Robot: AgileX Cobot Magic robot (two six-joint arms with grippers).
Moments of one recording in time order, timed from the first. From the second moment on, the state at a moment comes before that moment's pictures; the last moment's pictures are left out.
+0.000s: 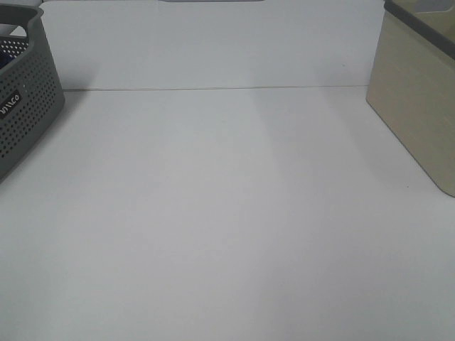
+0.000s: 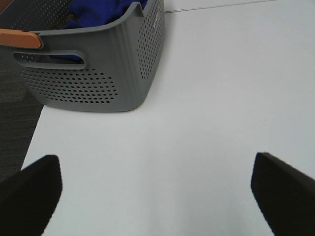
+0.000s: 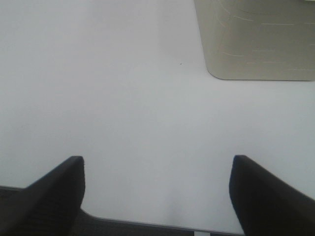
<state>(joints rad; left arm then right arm) 0.07 -0.01 -0.52 0.00 1.08 0.08 -0.01 0.00 -0.46 0.09 1.11 -0.12</state>
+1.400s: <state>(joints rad) 0.07 1.43 -1.66 0.29 1.12 1.07 -0.01 0.00 -0.46 0.09 1.11 -0.12</state>
